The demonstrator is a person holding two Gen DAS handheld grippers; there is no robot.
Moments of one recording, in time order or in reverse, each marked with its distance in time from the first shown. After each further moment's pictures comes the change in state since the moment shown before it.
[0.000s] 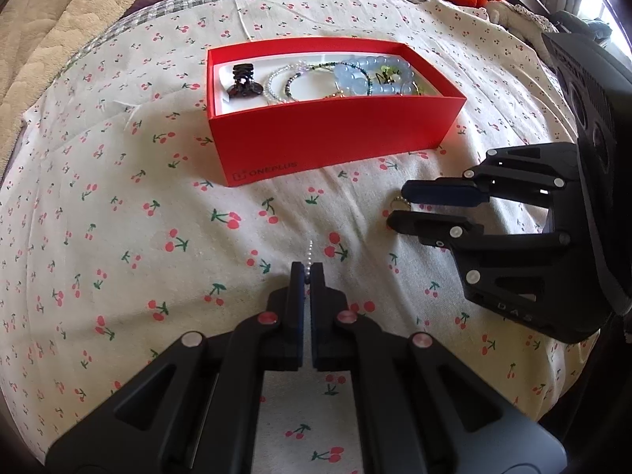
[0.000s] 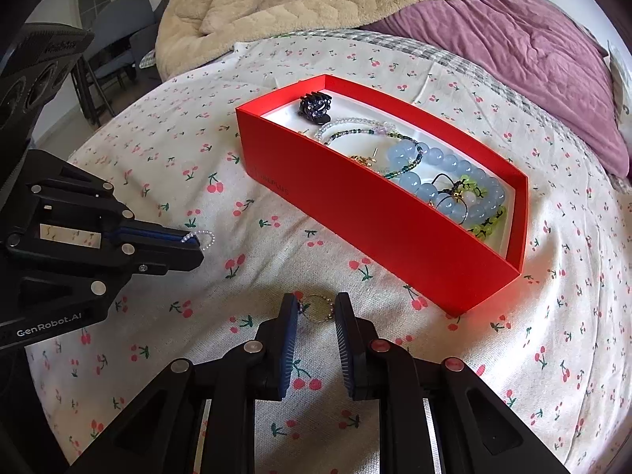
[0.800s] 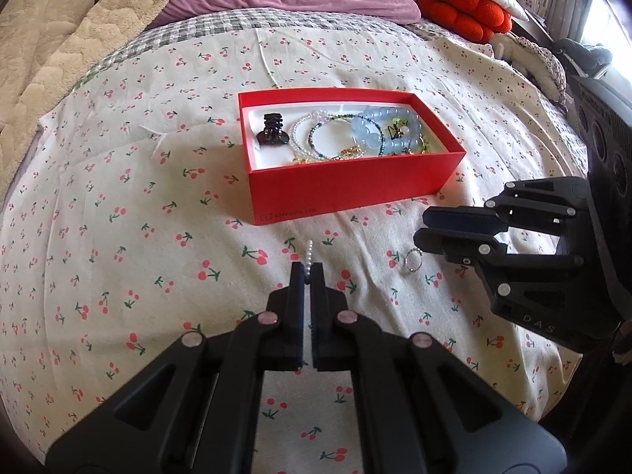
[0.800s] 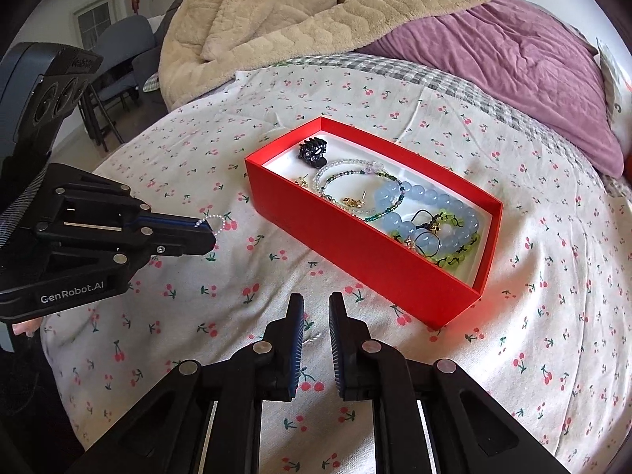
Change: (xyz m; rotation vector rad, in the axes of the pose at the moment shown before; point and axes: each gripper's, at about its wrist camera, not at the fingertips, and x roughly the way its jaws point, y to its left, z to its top) left arm -0.023 0.014 0.012 -0.050 -0.083 -0.006; right arm -0.031 -0.005 0.009 0.041 -0.063 0.036
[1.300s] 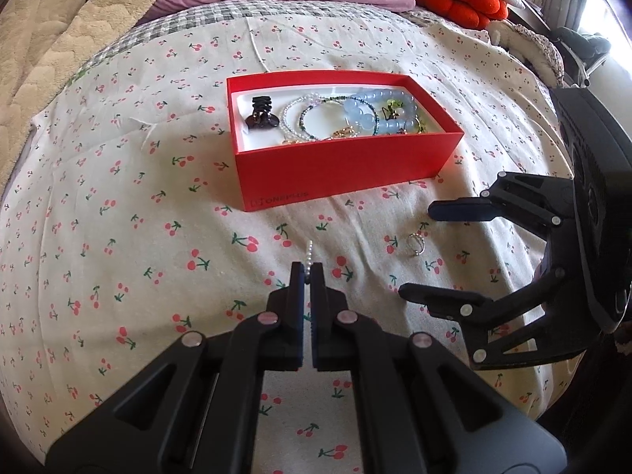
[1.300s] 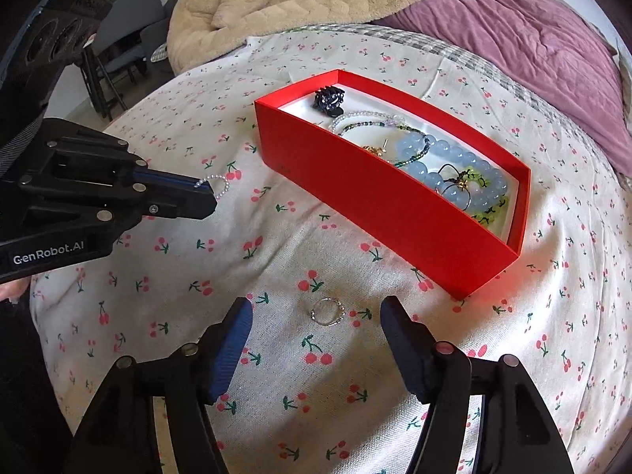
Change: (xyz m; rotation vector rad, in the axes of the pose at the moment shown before) left arm 0.007 -0.005 -0.006 0.026 0.033 -0.004; right arm 0.023 0.009 -0.018 -0.058 0.096 0.005
